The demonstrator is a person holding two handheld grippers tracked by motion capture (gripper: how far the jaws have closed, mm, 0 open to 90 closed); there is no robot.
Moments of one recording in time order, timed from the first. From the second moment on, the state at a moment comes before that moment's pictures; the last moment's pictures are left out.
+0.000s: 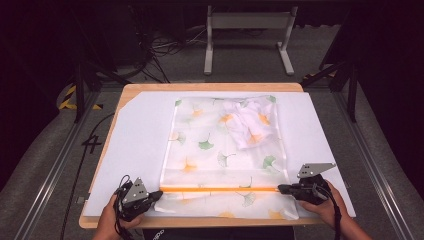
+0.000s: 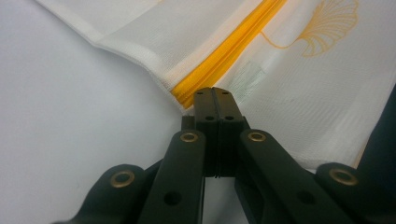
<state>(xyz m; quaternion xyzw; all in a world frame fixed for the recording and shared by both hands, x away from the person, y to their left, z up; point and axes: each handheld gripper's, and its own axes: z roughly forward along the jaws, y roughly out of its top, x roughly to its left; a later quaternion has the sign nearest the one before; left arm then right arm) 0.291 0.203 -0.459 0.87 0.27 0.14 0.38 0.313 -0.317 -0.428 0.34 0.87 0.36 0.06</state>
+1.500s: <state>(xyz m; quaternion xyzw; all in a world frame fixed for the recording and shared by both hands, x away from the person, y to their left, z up) 0.292 0.204 -0.456 0.88 0.26 0.13 0.37 0.297 -0.333 -0.434 0.33 0.86 0.37 0.11</state>
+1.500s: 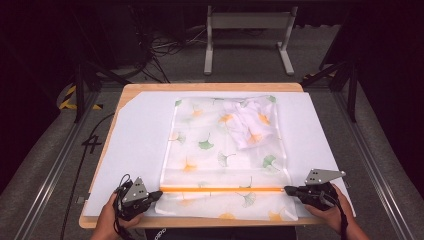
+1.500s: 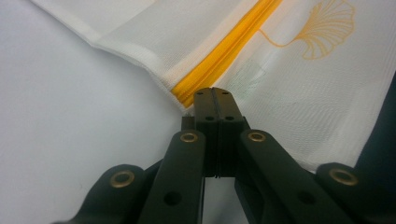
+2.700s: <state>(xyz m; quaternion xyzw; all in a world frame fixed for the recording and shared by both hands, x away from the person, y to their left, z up) 0.299 0.231 -0.432 0.85 0.28 0.19 0.41 0.296 -0.339 -0.408 0.30 0.84 0.40 0.21</state>
